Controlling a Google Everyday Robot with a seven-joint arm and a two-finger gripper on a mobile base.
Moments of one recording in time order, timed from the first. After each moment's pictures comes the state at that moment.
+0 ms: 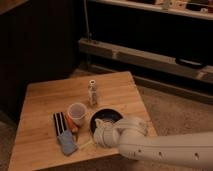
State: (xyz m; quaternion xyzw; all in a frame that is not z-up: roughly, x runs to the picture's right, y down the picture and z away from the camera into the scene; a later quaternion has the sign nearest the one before) arm -0.102 0.201 0.656 -0.21 -0.33 0.33 0.86
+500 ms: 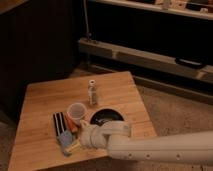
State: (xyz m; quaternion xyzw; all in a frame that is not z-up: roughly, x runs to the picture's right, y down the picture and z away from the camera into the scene) arm -0.154 0.209 0.676 -0.20 -0.34 0.29 0.87
